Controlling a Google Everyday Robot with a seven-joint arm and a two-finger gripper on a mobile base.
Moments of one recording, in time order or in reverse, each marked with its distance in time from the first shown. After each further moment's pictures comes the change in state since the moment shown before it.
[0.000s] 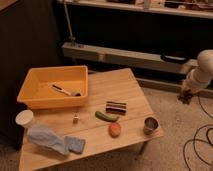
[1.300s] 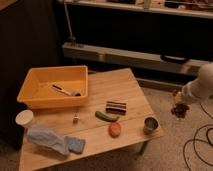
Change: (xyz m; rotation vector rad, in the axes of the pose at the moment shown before) arm 0.104 0.090 -0.047 -0.134 -0.033 -0.232
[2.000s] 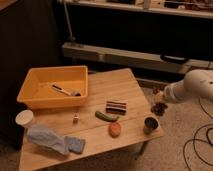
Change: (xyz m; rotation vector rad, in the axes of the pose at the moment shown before) arm -0.007 0.090 0.010 -0.206 -0.078 -0.067
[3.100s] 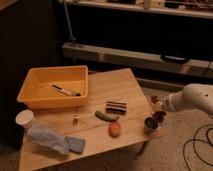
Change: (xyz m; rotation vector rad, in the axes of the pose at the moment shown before) arm 0.029 -0.037 0.049 -0.062 -0.009 -0.126
